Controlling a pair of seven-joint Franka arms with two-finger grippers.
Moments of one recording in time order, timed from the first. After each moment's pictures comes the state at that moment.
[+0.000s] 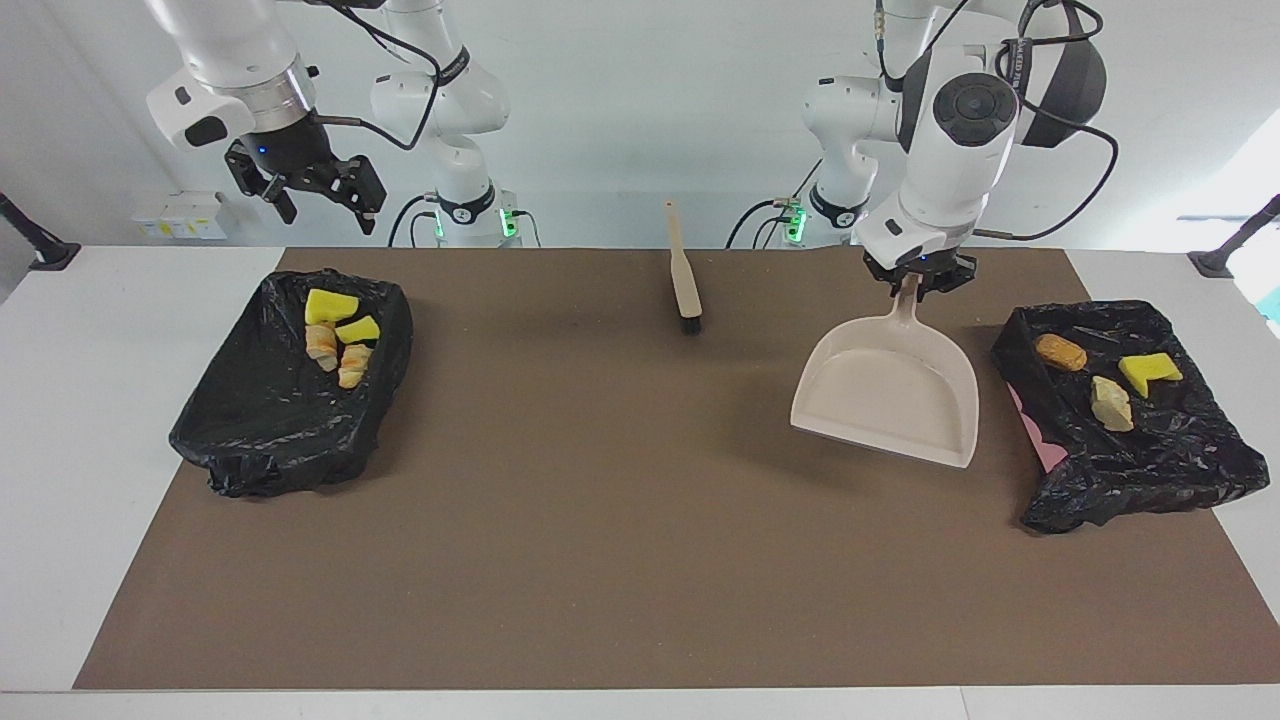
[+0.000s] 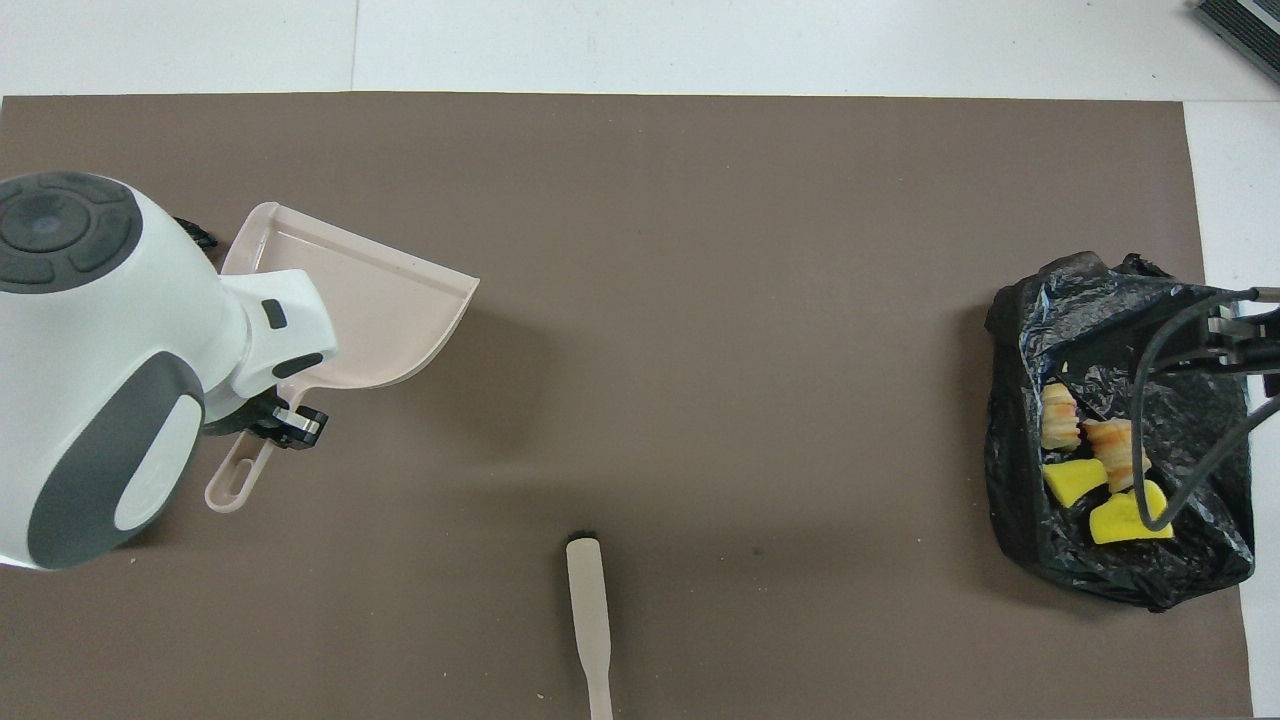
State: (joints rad) left arm -0.23 -0.03 -0.10 -1.82 0.13 1.56 0.04; right arm -0.01 0.00 0.03 -1.44 -0.06 1.34 0.15
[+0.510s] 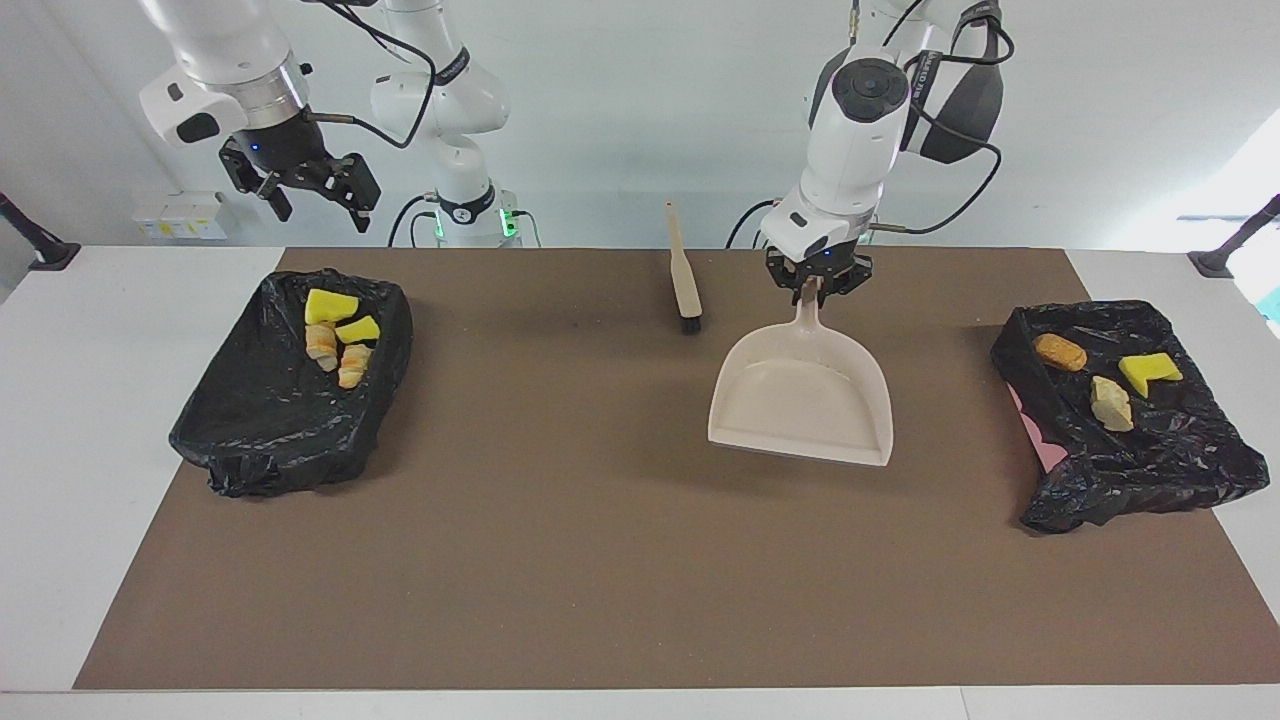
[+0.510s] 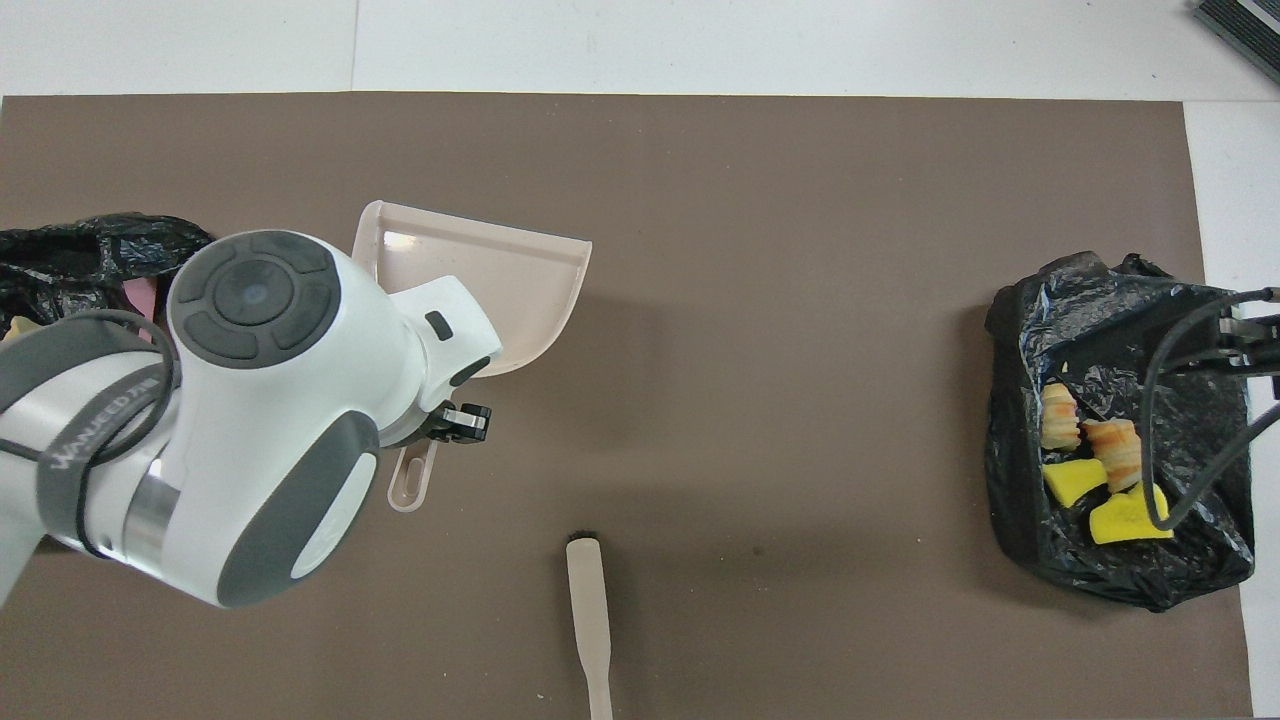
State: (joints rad) left arm -0.41 0.02 -0.11 -1.83 0.01 1.74 -0.26; right arm 0.03 -0.01 -0.02 -1.45 -0.06 1.34 0.15
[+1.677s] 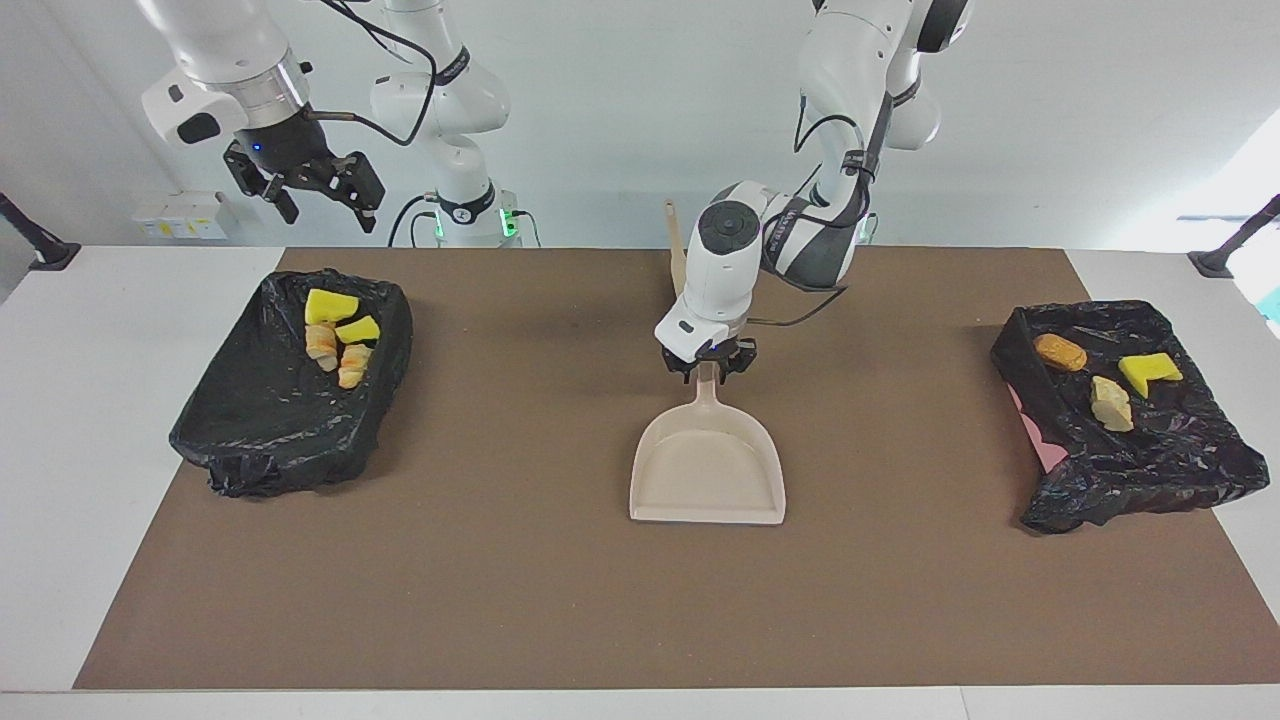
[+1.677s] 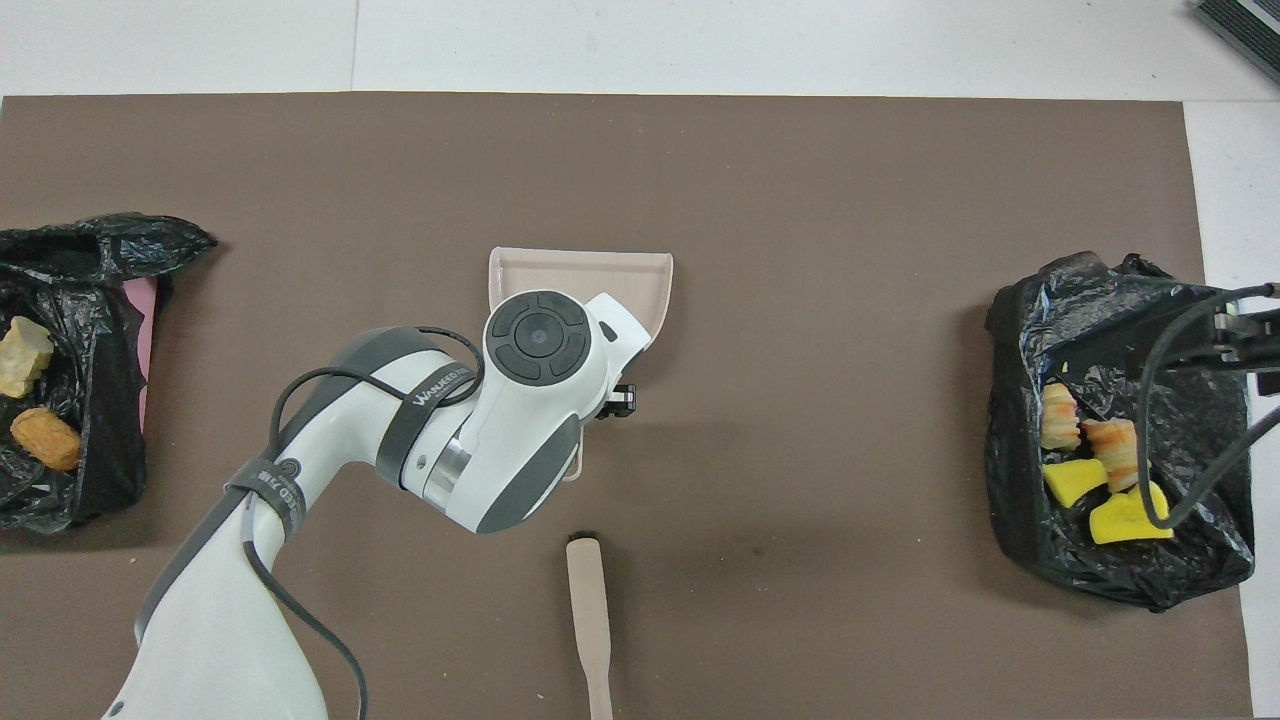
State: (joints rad) left arm -0.55 0.31 -0.09 -1.83 0.01 2.11 -0.57; right arm 0.04 -0.01 -0.03 -1.45 -0.01 1.35 0.15
